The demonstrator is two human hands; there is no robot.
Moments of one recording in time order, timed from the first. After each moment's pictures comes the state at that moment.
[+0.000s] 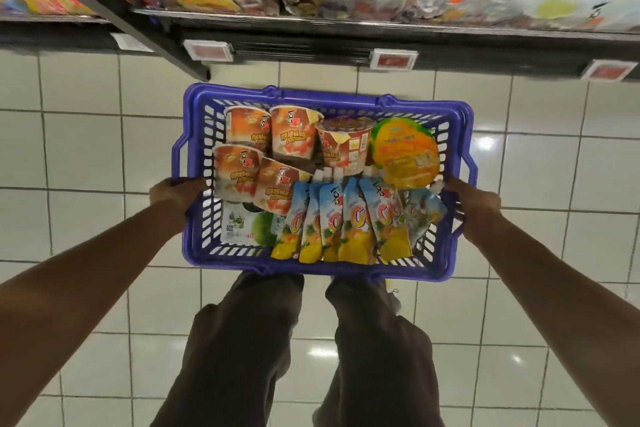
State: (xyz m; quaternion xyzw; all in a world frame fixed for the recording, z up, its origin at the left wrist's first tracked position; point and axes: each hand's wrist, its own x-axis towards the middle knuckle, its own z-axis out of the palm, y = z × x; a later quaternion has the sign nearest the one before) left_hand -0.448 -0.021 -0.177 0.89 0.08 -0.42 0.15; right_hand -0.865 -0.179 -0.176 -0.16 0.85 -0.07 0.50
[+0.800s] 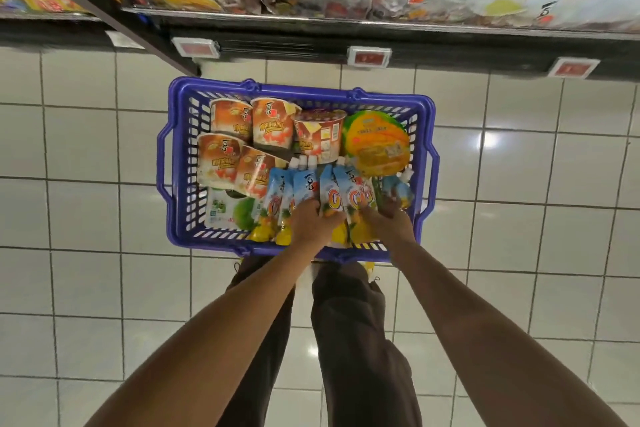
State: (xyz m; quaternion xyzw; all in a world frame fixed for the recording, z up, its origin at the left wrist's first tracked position) left_hand -0.694 -0.037 -0.166 0.81 -0.21 -0.52 0.19; right_hand -0.832 -0.094 -0.163 -0.29 0.75 0.02 0.59
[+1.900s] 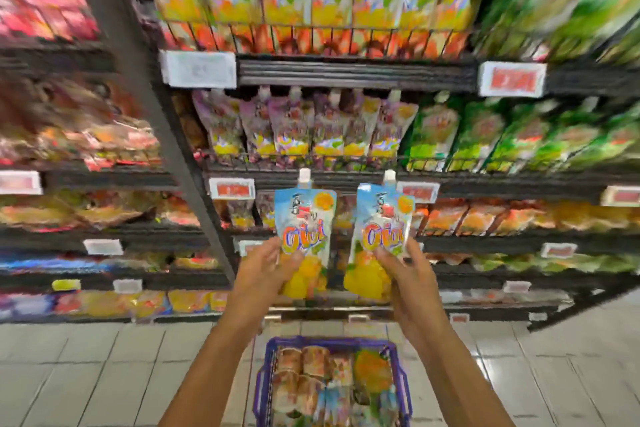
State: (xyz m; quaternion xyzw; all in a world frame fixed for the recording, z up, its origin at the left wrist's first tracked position) left_hand -0.478 -0.086 0.485 0.59 -0.32 -0.47 0.57; right_hand -0.687 -0.154 0.488 -0.38 0.43 -0.44 0.69
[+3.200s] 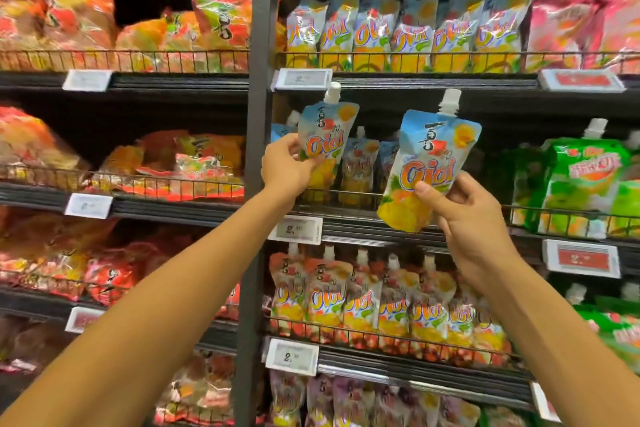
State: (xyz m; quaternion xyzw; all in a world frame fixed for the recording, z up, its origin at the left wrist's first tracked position) left_hand -0.343 -0.231 0.960 0.55 -0.46 0.05 0.69; right_hand -0.583 -0.269 0.913 -0.63 0.10 -0.62 0.46
